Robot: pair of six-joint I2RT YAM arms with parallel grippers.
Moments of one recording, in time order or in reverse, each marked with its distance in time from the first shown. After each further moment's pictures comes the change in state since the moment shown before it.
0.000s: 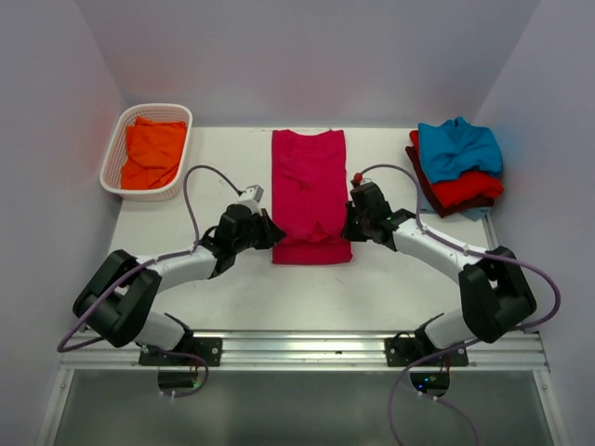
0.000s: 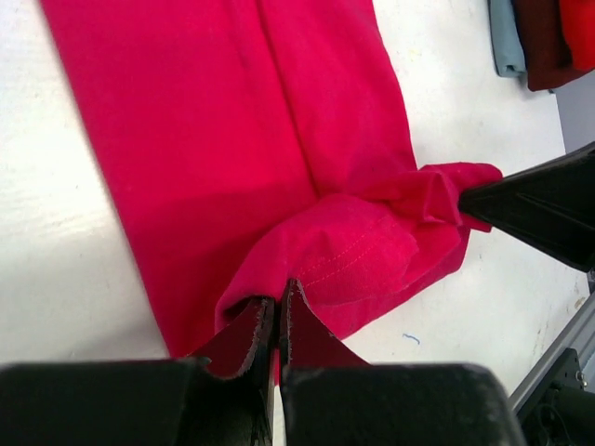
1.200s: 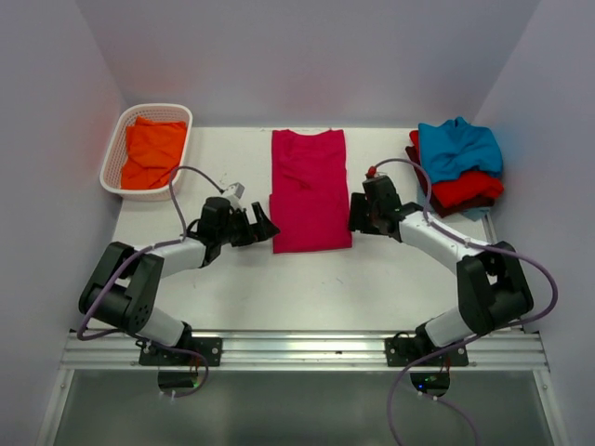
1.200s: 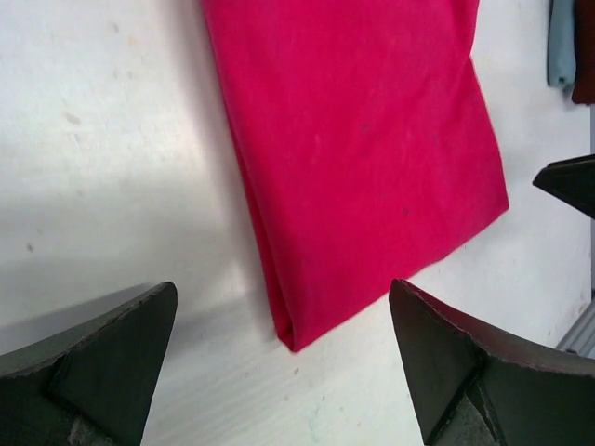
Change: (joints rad) left arm 0.222 0.088 0.027 -0.041 0.200 0.058; right arm -0.113 0.048 0.047 -0.015 0.056 -0.048
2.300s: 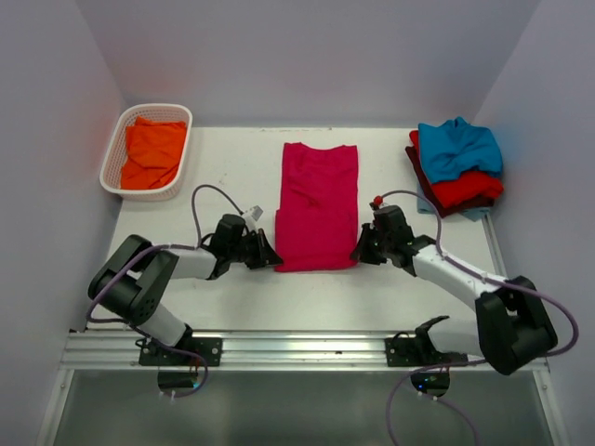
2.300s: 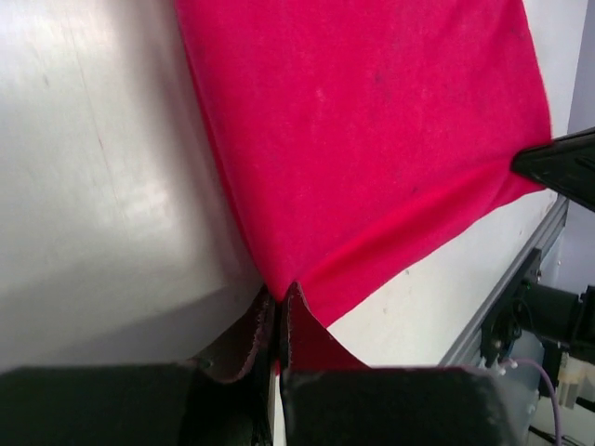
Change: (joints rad) left arm -0.124 0.111 -0.083 0.097 0.135 -0.095; right arm -0.002 -0.171 -0.311 0.130 -0.244 0.103
